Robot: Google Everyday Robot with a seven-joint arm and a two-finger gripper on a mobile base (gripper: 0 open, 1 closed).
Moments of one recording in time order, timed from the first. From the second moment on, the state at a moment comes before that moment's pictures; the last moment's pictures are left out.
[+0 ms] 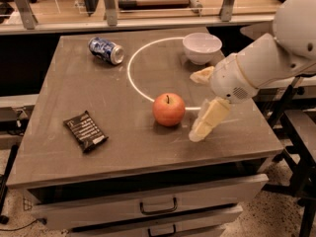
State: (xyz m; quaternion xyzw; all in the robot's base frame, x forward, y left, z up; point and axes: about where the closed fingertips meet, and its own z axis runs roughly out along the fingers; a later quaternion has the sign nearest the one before) arm 0.493 -0.086 0.868 -0.64 0.69 0.19 0.28
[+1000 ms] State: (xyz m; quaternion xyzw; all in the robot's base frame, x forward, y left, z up) arm 0.508 -0.050 0.844 -0.62 0.68 0.24 0.31
